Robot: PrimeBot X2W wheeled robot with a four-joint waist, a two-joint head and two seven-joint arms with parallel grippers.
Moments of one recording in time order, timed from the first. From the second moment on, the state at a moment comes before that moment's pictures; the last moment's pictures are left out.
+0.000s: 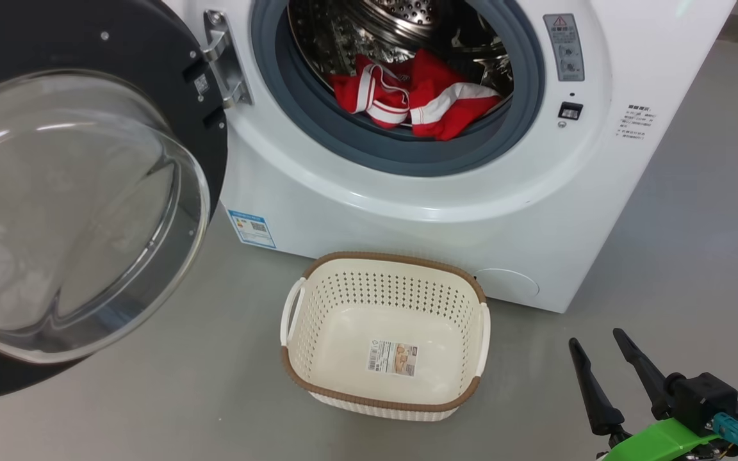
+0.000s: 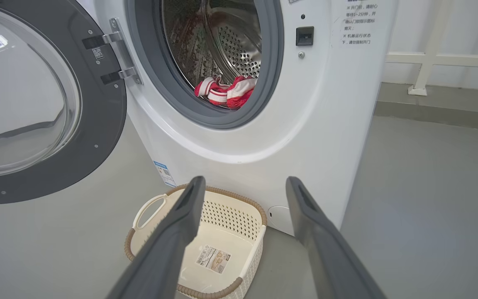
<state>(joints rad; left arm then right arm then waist) -0.48 0.41 0.22 0.83 -0.50 -0.13 -0.25 -0.02 -0.17 0.05 0.21 0.25 0.13 -0.25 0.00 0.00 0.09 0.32</state>
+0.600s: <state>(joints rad) -0.18 0.30 0.17 0.48 -0.54 -0.13 -0.25 0.00 -0.16 0.04 0.20 0.26 0.13 -0.25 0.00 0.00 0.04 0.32</state>
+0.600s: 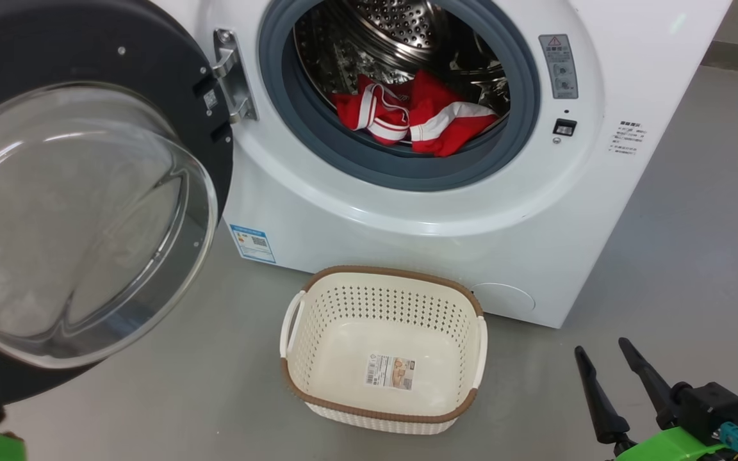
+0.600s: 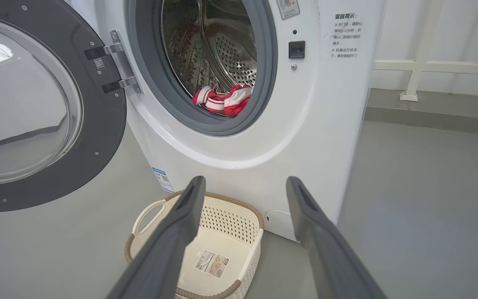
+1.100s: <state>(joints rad) -0.02 0.28 -0.04 0.21 -0.57 -0.13 -0.25 0.01 -0.15 -0.01 0.19 0.26 0.13 -0.25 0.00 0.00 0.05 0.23</state>
